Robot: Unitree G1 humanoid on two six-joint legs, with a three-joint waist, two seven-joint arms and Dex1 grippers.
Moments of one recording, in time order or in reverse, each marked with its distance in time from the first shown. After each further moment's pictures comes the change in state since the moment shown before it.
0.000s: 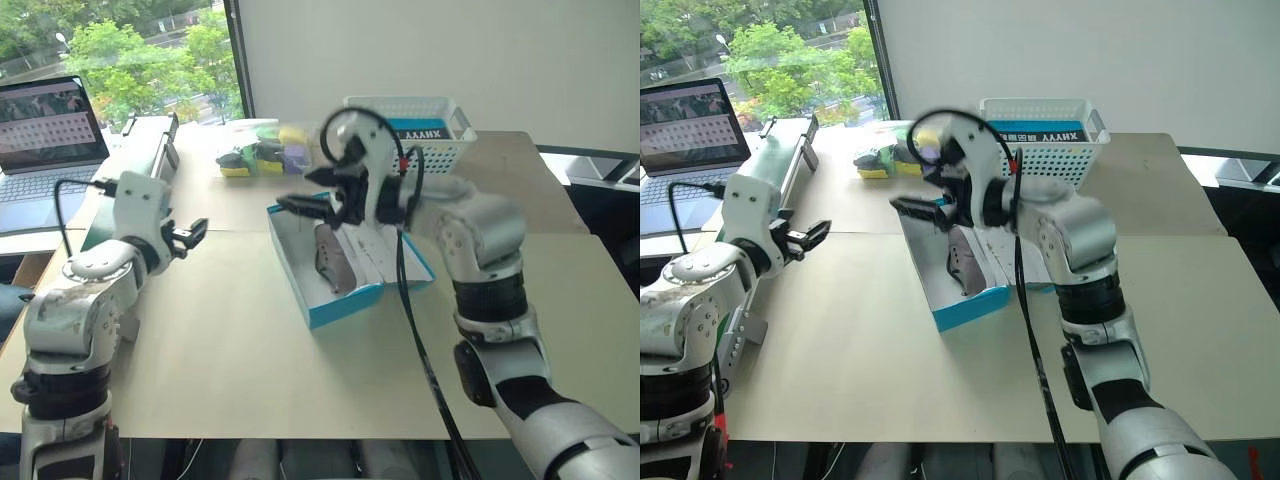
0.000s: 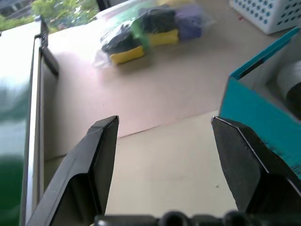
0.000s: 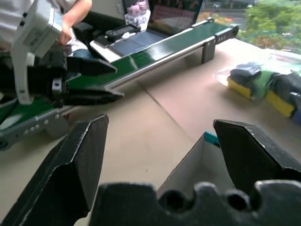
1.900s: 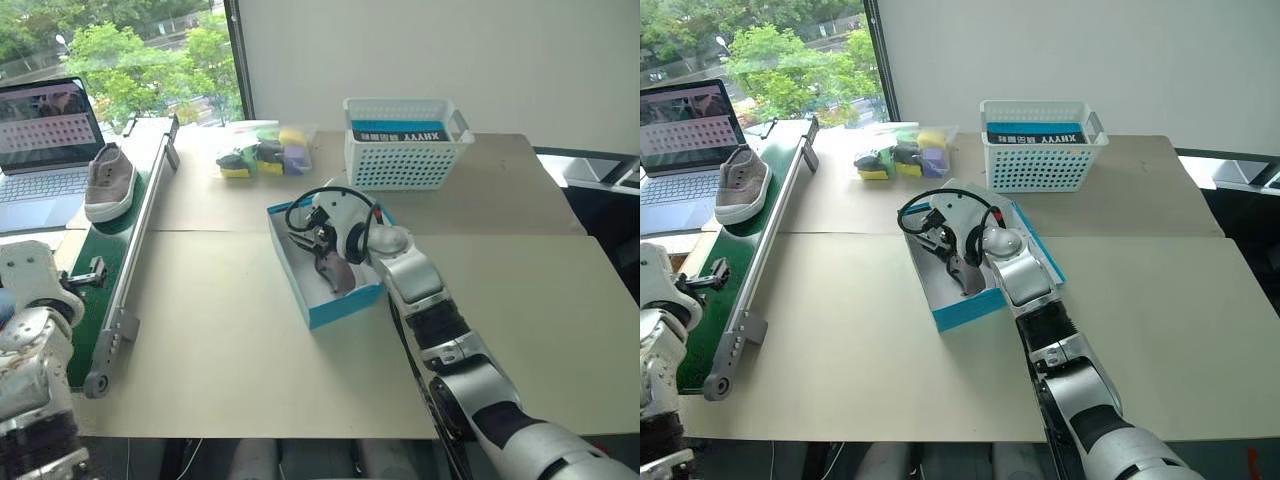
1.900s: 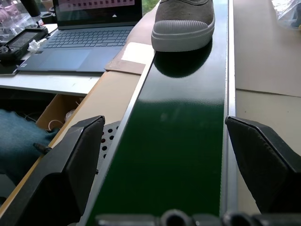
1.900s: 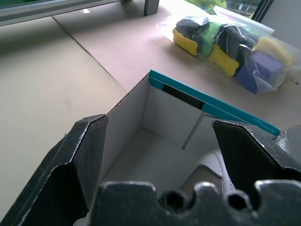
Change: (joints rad) left arm 0.195 -0.007 0.318 0.373 0.070 -0.424 -0.021; right arm 0.102 0.189 0.090 0.361 -0.409 -0.467 -0.245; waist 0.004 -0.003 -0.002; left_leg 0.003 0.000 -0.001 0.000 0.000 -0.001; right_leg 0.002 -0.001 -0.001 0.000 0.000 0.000
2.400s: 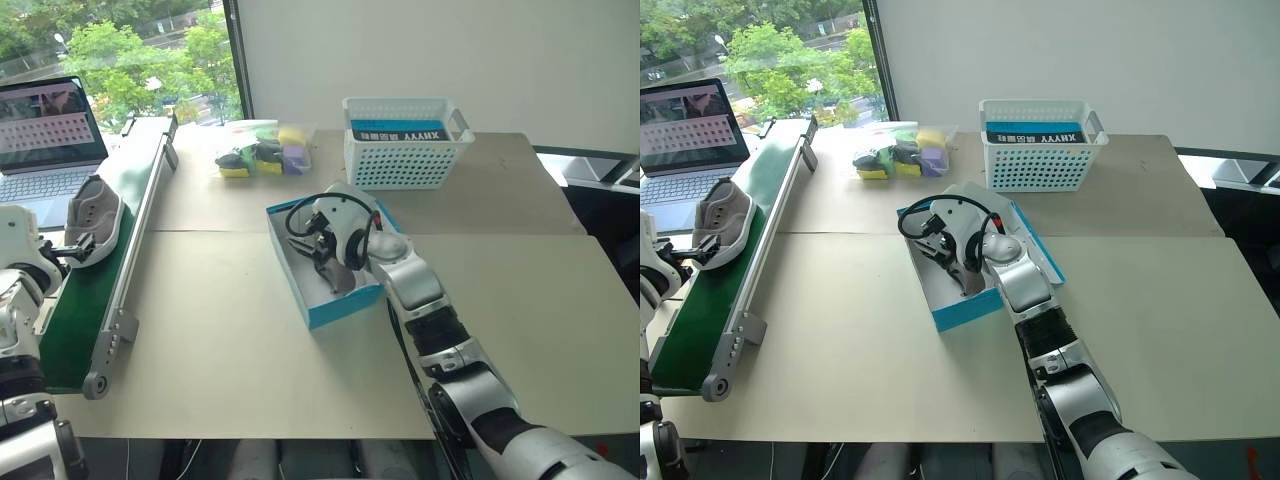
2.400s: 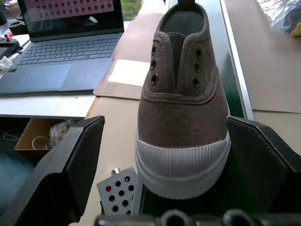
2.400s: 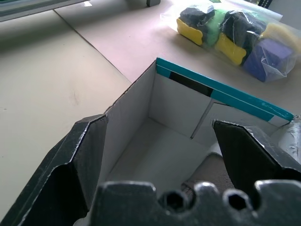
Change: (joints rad) left arm -0.260 0.197 -0.135 0.480 0.018 -0.134 -0.228; right arm 0.027 0.010 0.001 -0.046 0.000 0.039 0.000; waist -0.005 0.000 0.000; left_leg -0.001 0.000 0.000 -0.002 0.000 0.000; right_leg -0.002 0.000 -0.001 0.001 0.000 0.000
